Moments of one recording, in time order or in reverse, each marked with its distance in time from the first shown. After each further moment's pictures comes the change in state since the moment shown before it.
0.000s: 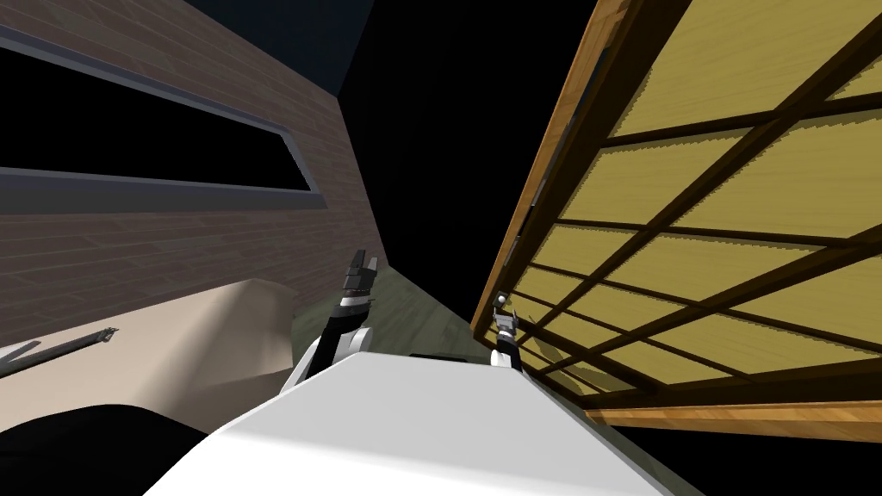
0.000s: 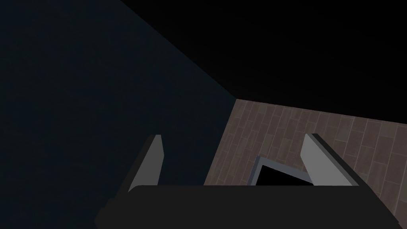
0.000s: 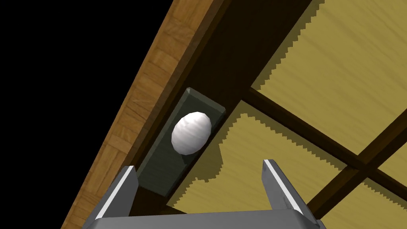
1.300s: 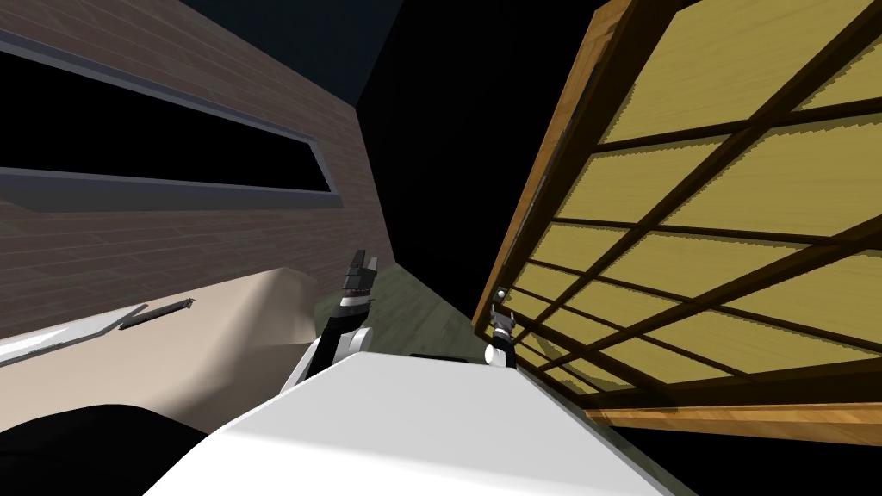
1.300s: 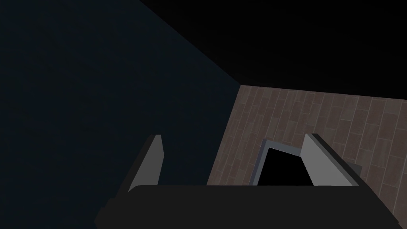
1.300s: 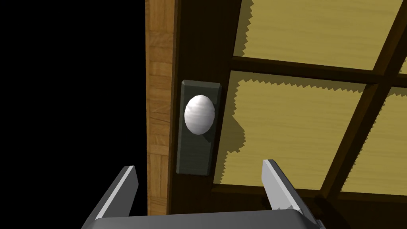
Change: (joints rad) arm -0.024 0.028 0.044 0.001 -0.142 0.002 -0.334
